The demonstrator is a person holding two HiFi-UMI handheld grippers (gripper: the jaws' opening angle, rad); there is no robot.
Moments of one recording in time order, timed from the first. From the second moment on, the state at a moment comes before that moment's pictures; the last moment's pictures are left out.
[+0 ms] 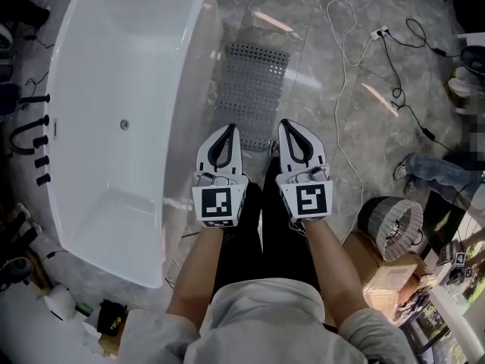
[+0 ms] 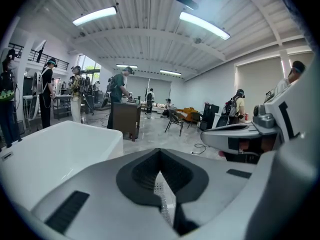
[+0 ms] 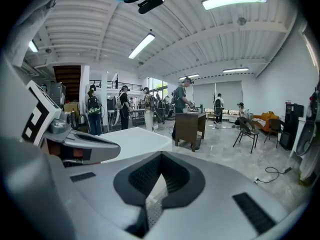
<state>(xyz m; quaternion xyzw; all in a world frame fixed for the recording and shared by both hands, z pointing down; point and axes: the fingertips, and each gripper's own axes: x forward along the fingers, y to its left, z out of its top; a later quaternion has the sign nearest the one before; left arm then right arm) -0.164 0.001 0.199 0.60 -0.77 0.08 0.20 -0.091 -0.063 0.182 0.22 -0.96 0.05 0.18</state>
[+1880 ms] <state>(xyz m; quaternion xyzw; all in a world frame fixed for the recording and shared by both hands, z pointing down) 0.095 0.096 -0.080 0.53 -0.85 0.04 0.06 0.154 0.033 -0.096 0.11 -0.99 -0.04 0.03</state>
